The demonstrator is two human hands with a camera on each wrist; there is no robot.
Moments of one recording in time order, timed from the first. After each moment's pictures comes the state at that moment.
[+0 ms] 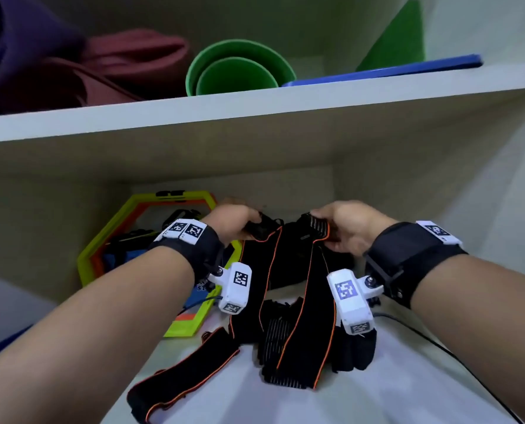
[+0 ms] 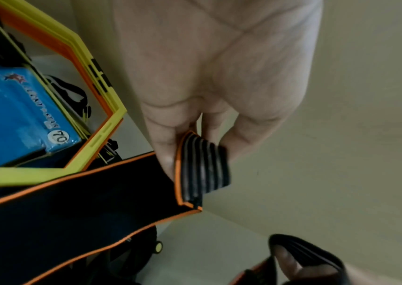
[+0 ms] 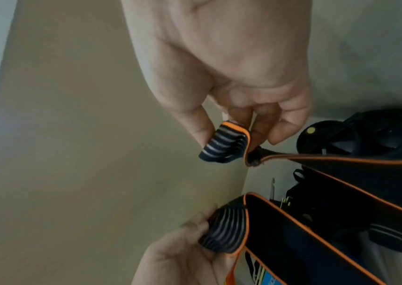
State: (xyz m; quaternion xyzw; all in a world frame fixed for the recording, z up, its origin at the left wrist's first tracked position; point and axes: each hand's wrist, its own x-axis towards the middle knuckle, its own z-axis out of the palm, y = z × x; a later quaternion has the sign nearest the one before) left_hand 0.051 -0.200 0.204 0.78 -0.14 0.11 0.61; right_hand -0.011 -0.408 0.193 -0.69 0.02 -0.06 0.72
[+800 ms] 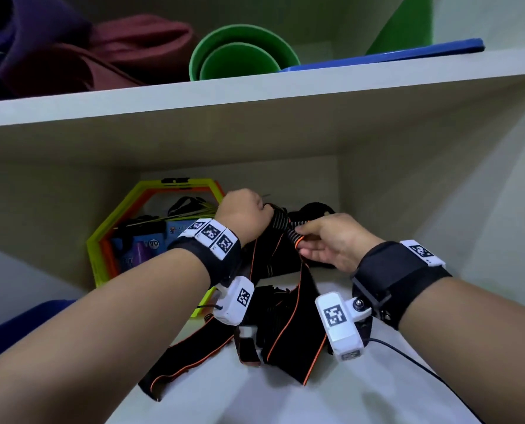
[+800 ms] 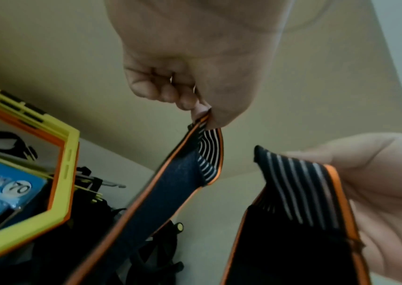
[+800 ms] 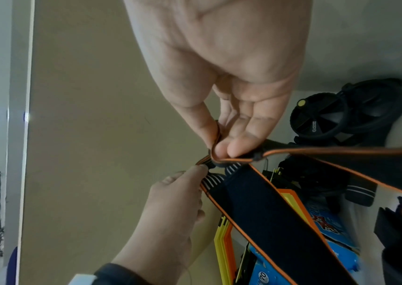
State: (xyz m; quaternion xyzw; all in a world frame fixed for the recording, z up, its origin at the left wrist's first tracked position) left_hand 0.022 -0.221 0.188 0.91 -0.12 0.35 0.17; right_hand -0.020 -0.389 0.150 -0.66 -0.02 -0.04 0.75
